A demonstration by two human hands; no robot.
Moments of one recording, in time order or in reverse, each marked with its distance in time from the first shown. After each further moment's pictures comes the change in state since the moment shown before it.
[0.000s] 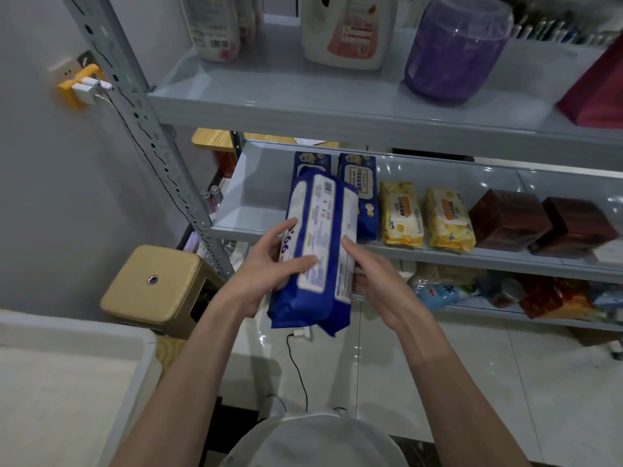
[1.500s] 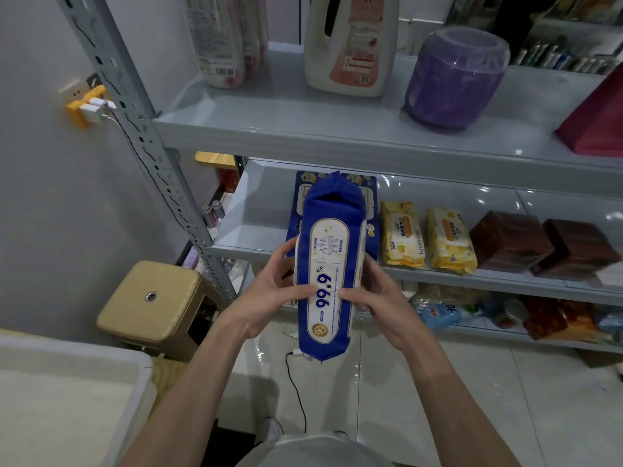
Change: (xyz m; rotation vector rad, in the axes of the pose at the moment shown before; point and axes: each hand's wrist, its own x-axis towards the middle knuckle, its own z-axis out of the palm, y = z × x) left_hand 0.021 -0.012 -0.003 -0.041 -0.169 0.097; right_hand 0.022 0.014 -0.020 0.010 -0.069 -0.202
